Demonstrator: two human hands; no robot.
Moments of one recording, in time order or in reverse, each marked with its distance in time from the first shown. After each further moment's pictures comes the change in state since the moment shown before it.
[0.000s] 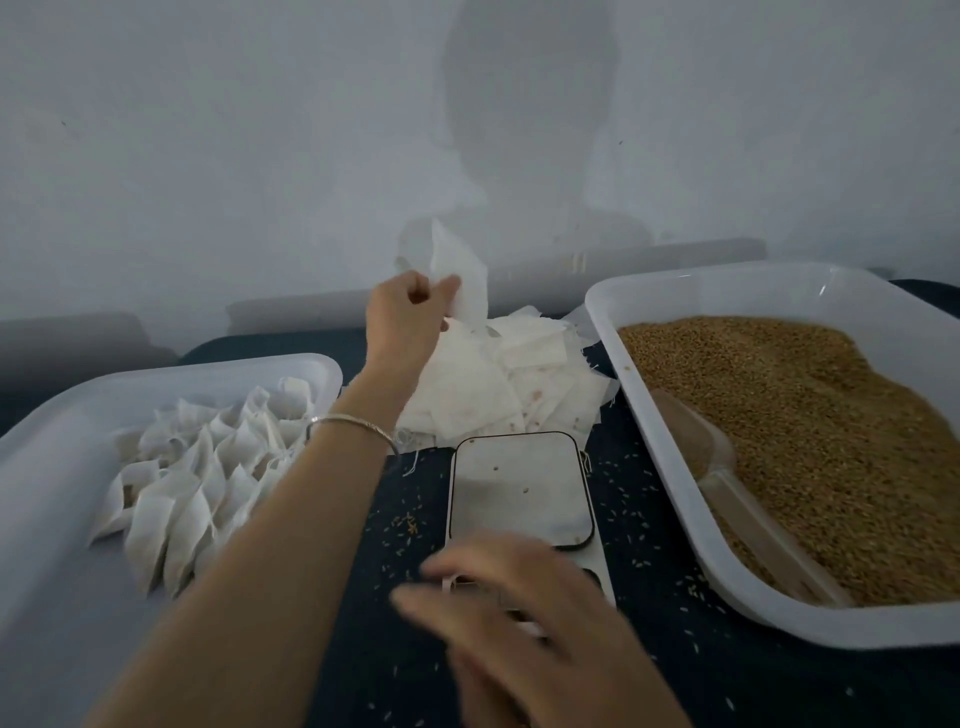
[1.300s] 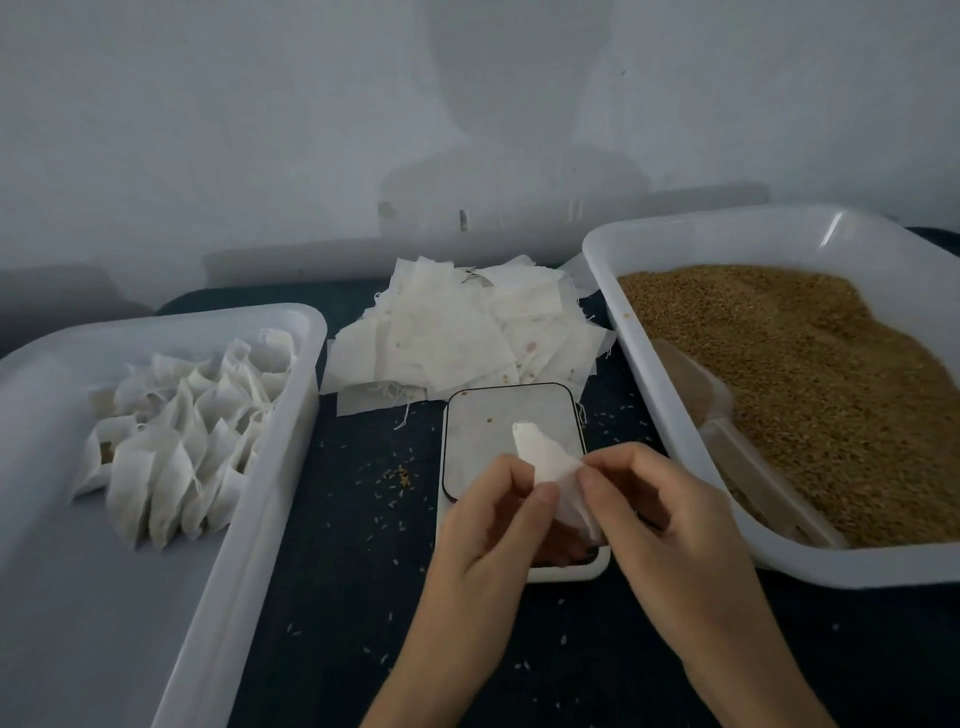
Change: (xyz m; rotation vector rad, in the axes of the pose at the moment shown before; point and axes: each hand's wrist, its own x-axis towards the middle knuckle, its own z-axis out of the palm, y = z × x) left_hand -0.206 -0.014 -0.011 -0.545 -0.477 -0.123; right_hand -0.020 0.055 -0.035 0.417 0.223 0.778
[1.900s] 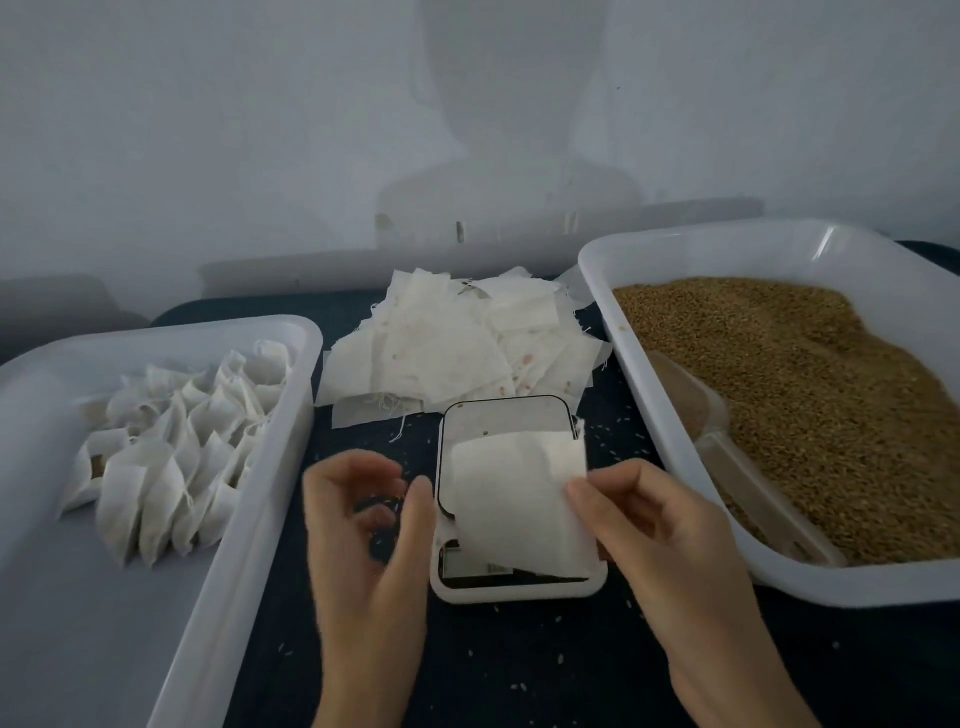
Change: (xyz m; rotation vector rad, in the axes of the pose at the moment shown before) left_hand -0.003 0.000 -0.032 0.257 0.551 0.256; right_hand 0.005 0.007 -0.001 0.253 0.032 0.190
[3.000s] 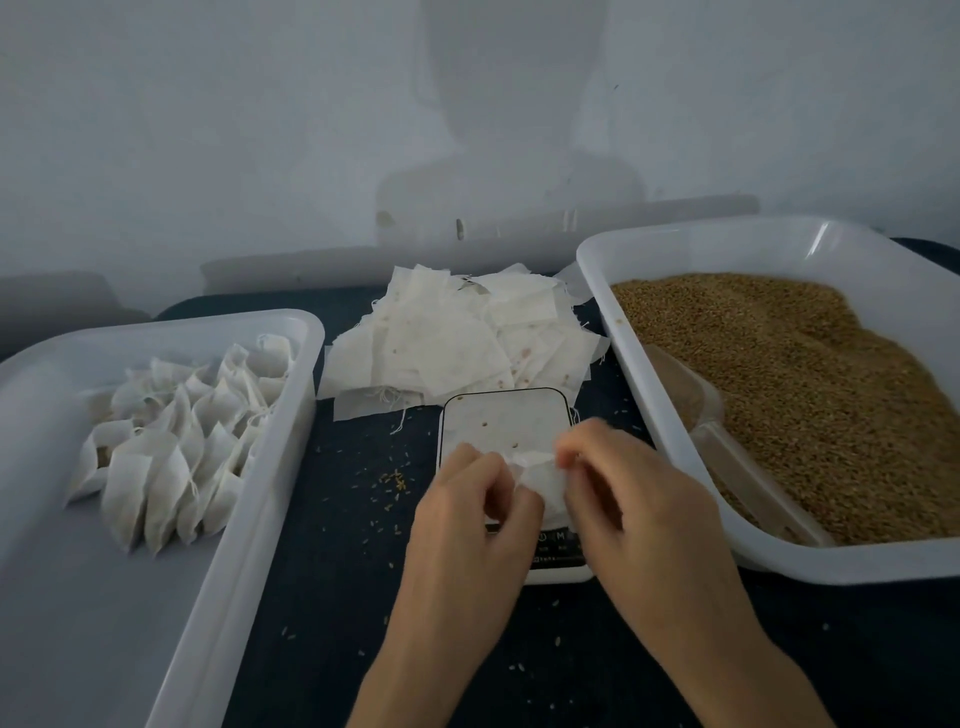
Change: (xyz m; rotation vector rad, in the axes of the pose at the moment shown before) left_hand -0.003 0.009 0.028 0.339 -0.394 -0.014; right_hand 0.001 -0.012 0.002 -0.864 -0.026 -0.669
